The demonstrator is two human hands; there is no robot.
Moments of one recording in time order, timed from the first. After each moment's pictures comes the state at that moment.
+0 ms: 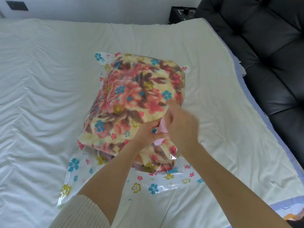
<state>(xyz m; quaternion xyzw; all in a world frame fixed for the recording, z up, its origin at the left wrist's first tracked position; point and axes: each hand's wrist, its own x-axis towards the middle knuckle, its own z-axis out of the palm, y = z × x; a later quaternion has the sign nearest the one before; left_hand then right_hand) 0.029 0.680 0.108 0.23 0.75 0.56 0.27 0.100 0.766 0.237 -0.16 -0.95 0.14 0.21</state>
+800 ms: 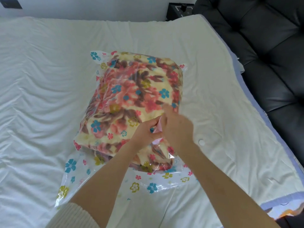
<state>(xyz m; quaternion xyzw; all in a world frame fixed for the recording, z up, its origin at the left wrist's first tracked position) 0.034 0.683 0.114 0.25 0.75 0.55 0.26 0.090 0.776 0.204 -0.17 -0.96 0.12 0.17</state>
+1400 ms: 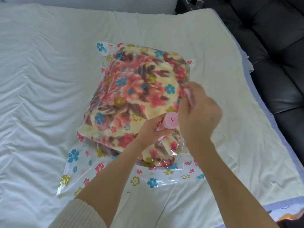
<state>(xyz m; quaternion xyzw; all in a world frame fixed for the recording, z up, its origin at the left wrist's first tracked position) 0.043 0.684 0.104 0.23 0.73 0.60 0.23 0.102 0.775 0.252 -0.19 -0.93 0.16 0.28</state>
